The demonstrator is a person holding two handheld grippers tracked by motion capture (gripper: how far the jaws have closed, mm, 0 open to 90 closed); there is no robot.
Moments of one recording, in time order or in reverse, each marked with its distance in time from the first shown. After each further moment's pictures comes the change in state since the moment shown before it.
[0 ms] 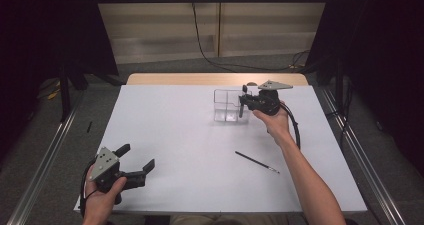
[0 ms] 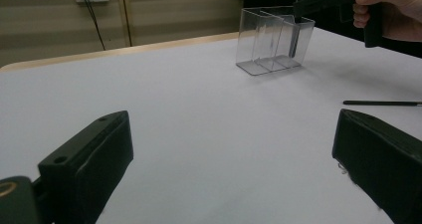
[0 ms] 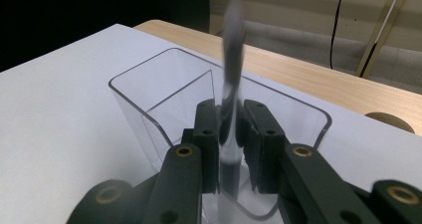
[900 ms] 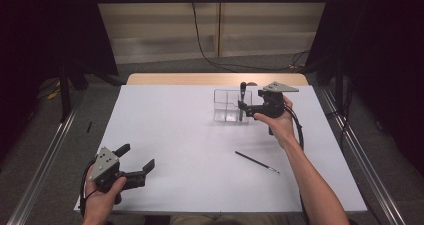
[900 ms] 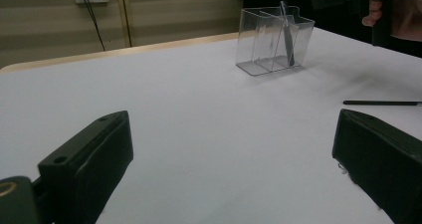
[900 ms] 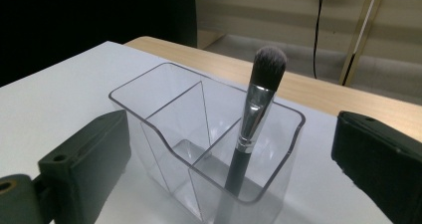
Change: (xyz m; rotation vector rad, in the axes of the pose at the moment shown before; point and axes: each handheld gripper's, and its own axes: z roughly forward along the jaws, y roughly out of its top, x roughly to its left) left arm 0.000 0.000 0.000 -0.004 0.000 -0.001; right arm 0.004 -0.001 -0.016 -0.065 -0.057 0.019
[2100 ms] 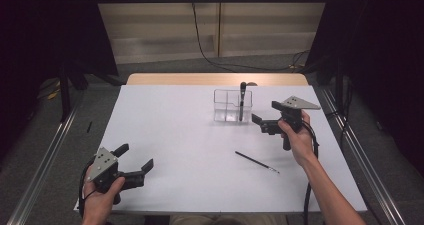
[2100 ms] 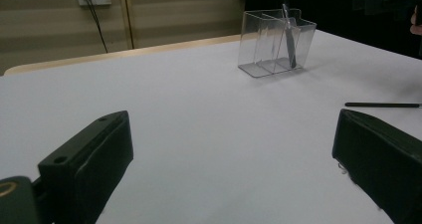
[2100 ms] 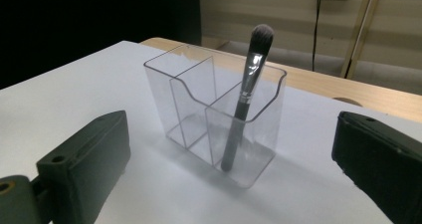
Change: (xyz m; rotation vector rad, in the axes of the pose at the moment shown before) left arm 0.002 0.000 -0.003 -0.005 0.005 0.002; right arm 0.005 -0.023 -0.063 -0.034 0.018 -0.002
